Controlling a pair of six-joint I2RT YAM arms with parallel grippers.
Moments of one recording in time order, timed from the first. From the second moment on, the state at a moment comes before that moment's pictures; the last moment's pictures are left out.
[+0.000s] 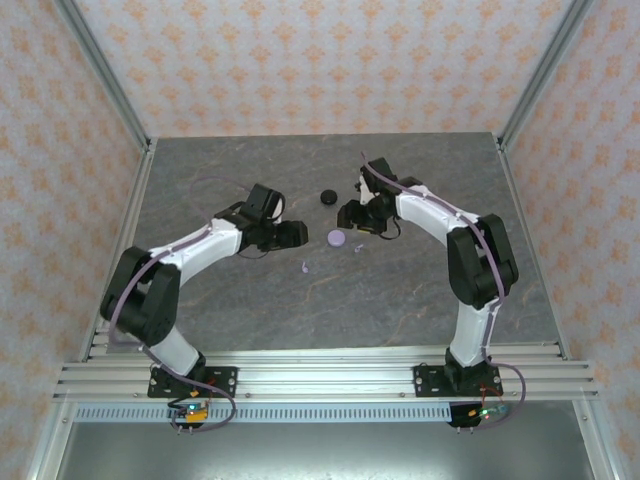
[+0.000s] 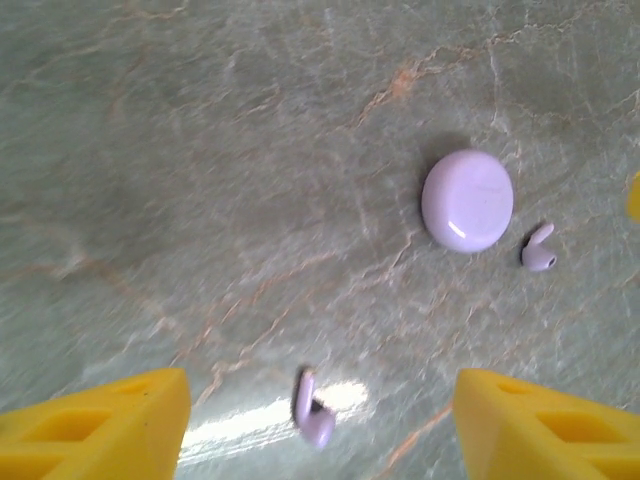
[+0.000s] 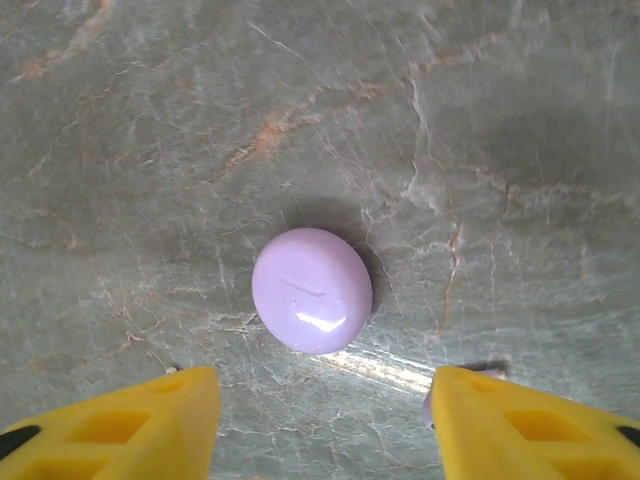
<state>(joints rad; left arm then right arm) -0.41 1.66 1.06 -0.40 0.23 -0.58 0.42 1.89 1.39 -0.65 -0.35 0.50</state>
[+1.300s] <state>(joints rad) -0.45 1.99 1.18 -0.11 0.45 -0.76 0.40 2.01 1.36 -0.56 -0.47 0.65</state>
